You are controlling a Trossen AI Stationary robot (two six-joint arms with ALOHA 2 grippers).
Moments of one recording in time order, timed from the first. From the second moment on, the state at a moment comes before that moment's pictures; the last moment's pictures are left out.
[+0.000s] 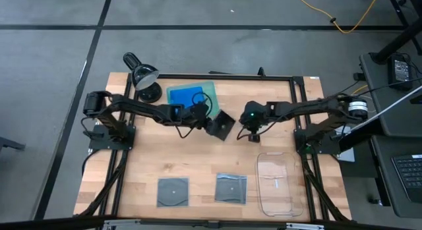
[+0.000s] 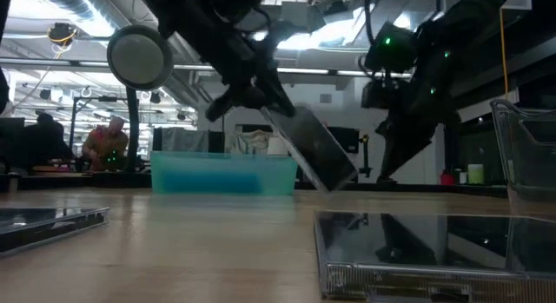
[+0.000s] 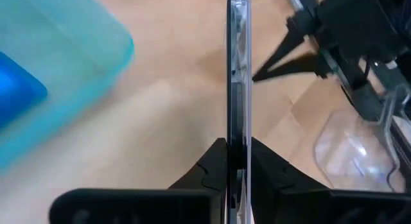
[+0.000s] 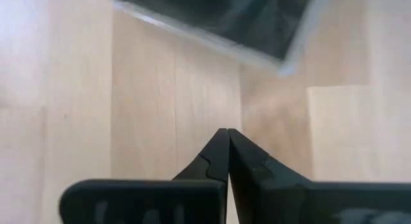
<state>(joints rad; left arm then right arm) 0.05 1.62 1.00 -0.05 -0.18 -0.91 -0.22 1.44 0.69 -0.31 -0.08 -0.16</state>
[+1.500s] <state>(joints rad) -0.41 1.35 1.21 0.08 -0.80 0.37 -0.27 0.85 0.70 -0.30 -0.13 -0.05</state>
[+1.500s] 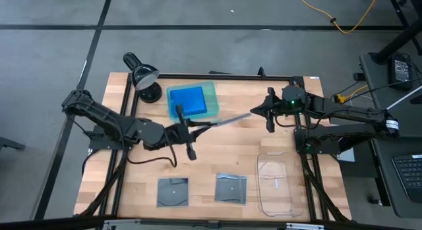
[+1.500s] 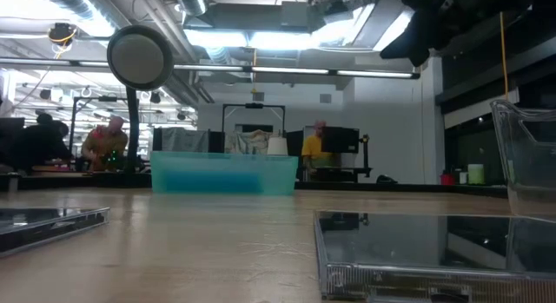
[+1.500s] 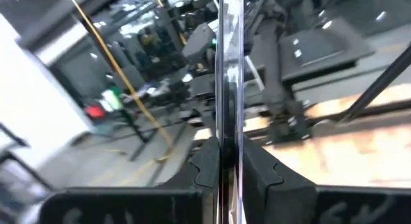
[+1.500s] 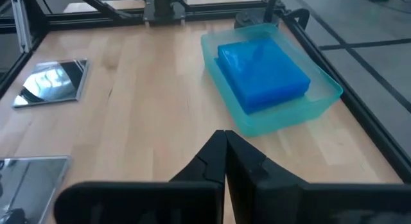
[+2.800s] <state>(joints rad) -0.58 1.36 1.21 0.27 -1.17 1.05 -0.27 0.85 0.70 -0.30 -0.12 -0.01</state>
